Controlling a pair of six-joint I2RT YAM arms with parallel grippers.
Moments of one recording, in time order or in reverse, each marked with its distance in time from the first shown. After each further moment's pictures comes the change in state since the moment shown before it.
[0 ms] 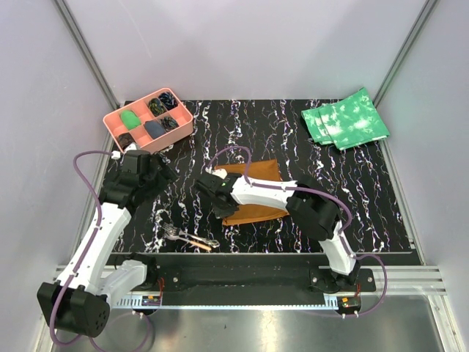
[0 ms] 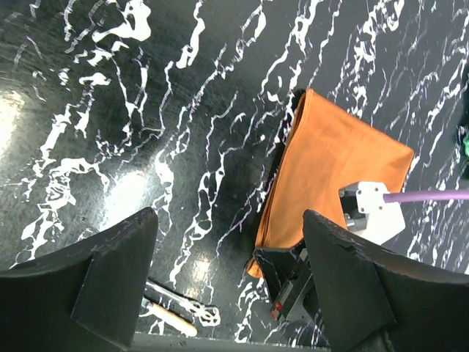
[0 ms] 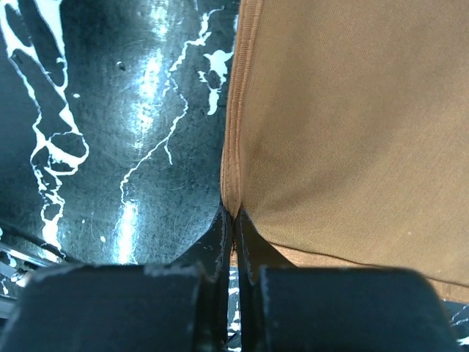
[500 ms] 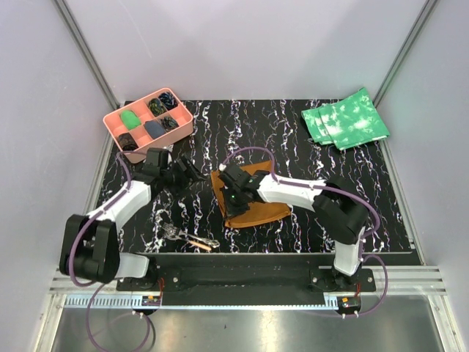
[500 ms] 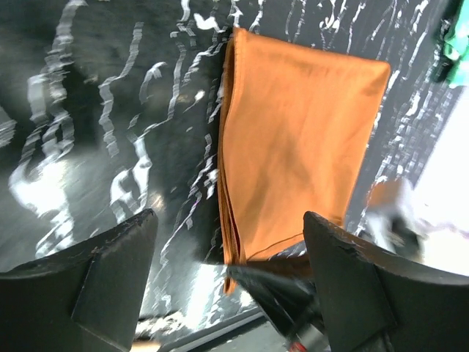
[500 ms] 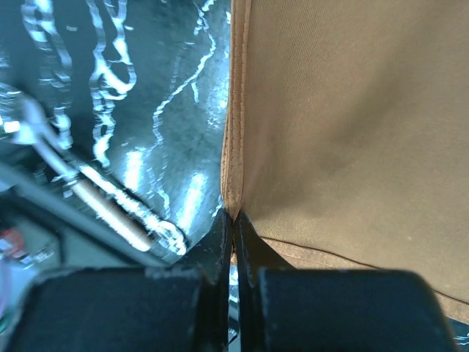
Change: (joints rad) left arm 0.004 0.334 -0.124 0.380 0.403 -0.013; right arm -0.095 -0.203 -0.270 0.225 -0.293 -0.069
